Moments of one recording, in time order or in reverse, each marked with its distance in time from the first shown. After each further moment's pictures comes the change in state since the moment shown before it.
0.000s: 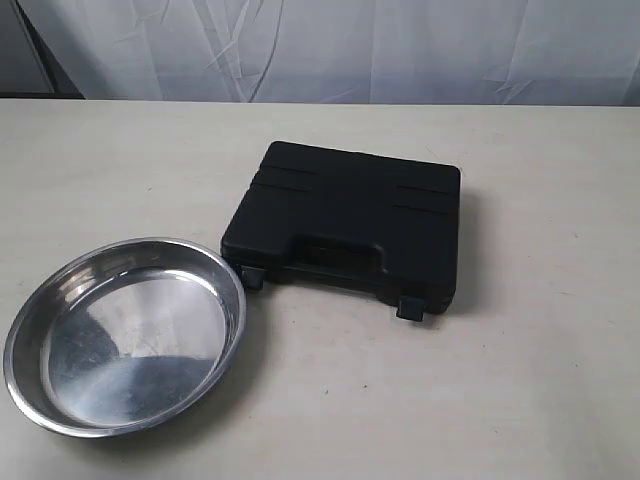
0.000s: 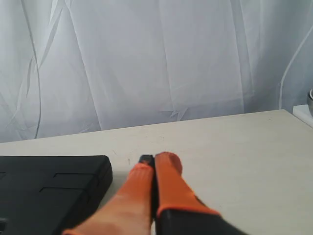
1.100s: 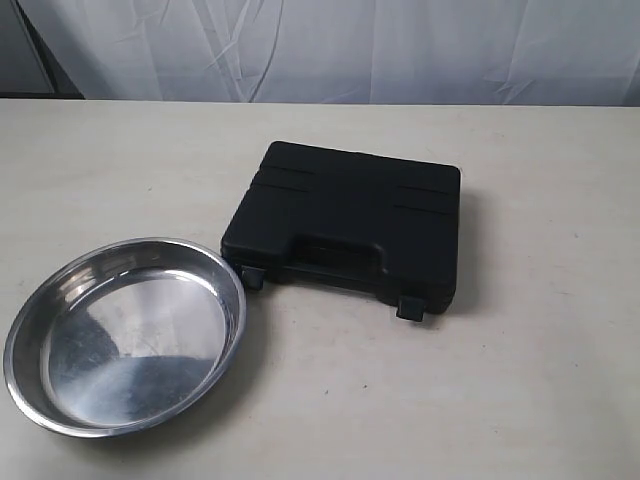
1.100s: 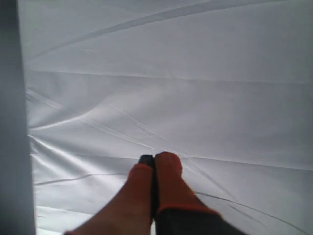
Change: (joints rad) left arm 0.000 0.000 0.000 0.000 0.000 0.000; right arm 0.000 -0.002 -0.040 0.744 -0.327 0.672
